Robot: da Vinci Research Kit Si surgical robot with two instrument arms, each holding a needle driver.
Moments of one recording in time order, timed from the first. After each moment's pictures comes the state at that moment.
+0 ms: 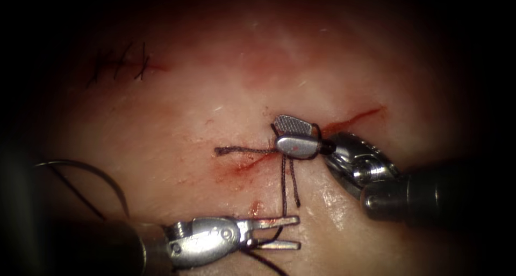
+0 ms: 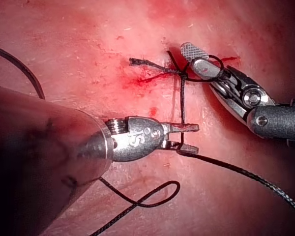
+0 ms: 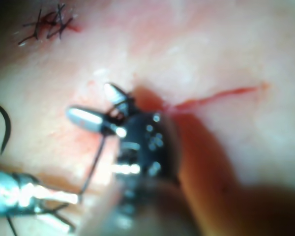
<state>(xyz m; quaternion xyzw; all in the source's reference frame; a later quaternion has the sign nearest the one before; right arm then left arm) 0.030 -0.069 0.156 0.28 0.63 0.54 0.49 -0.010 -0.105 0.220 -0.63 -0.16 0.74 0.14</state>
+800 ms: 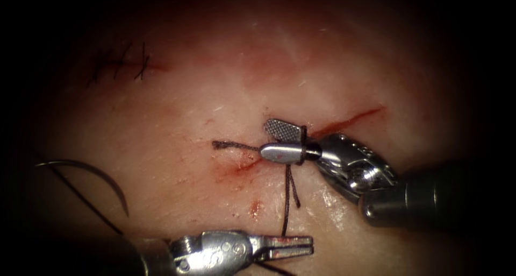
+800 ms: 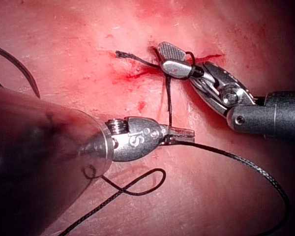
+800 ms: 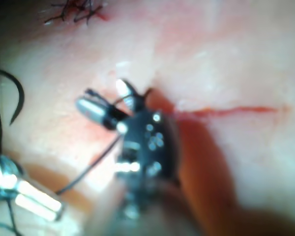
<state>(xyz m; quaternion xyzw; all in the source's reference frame) 0.033 -0.069 0.154 0.23 0.60 0.47 0.61 -0.011 -0.105 0.217 -0.61 -0.16 0.76 0.15</state>
